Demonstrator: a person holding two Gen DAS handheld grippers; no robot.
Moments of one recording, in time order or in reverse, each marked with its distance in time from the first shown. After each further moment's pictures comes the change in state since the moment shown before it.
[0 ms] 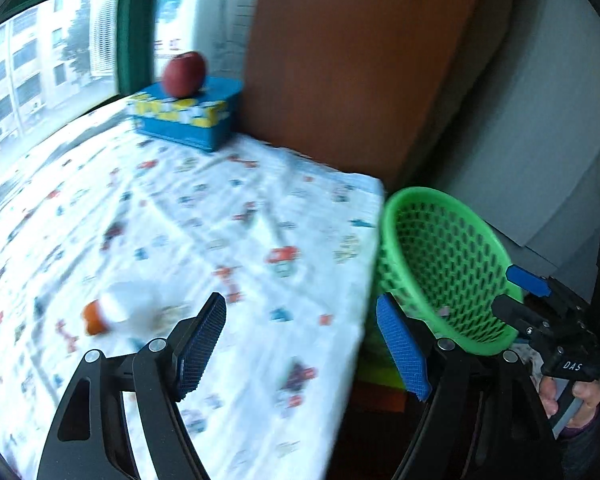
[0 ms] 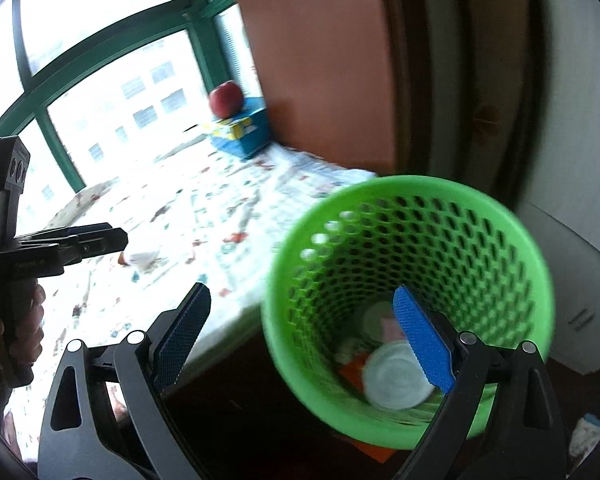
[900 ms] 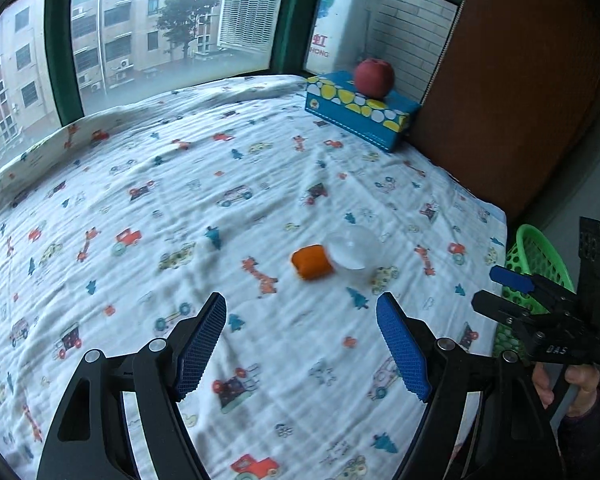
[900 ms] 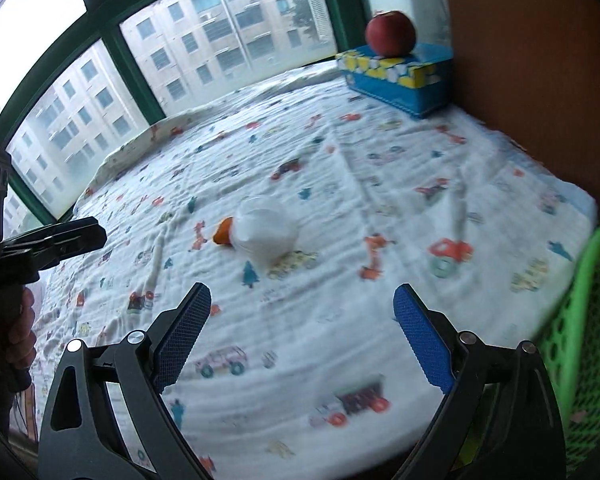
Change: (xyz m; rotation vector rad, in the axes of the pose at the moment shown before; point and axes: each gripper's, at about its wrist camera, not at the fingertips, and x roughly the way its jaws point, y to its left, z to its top) left arm -0.076 0.173 -0.063 -0.247 -0.033 0.228; right arm 0.130 0.162 0.023 -0.184 0.188 0.285
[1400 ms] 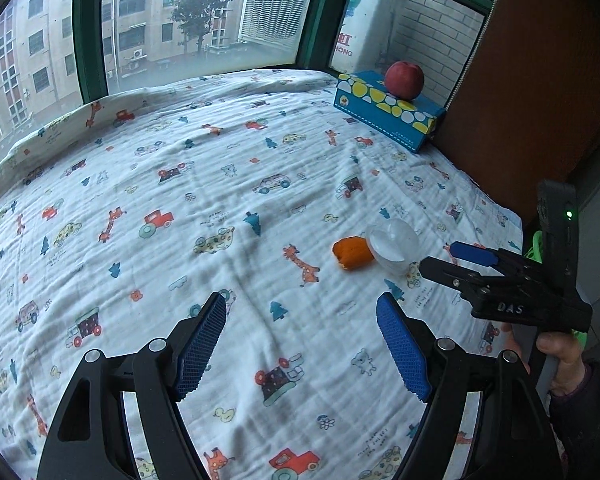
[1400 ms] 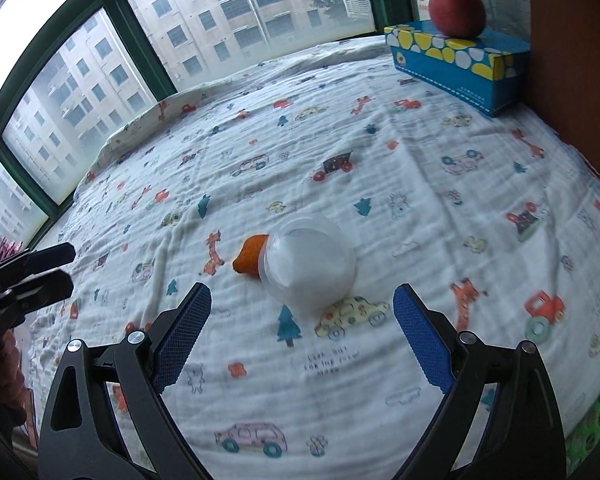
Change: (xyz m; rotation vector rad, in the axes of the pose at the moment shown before) left arm 0.001 0.040 -0.012 -0.052 0.009 0.018; right arm 0.080 0.030 0.034 -0.048 0.079 0.049
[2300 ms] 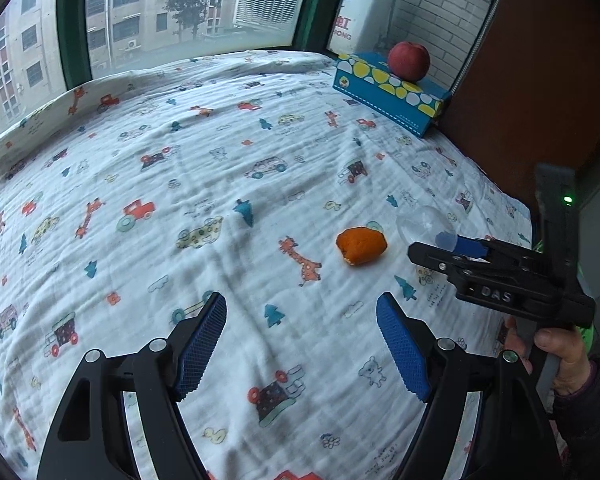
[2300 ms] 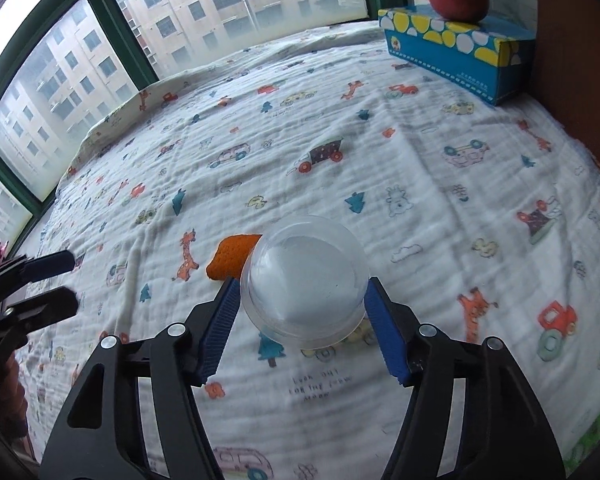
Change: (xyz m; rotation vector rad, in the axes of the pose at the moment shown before) left arm 0.039 -0.003 0.005 0.011 0.049 -0.022; right arm 0.019 -0.006 0.001 0.000 0.026 -0.050
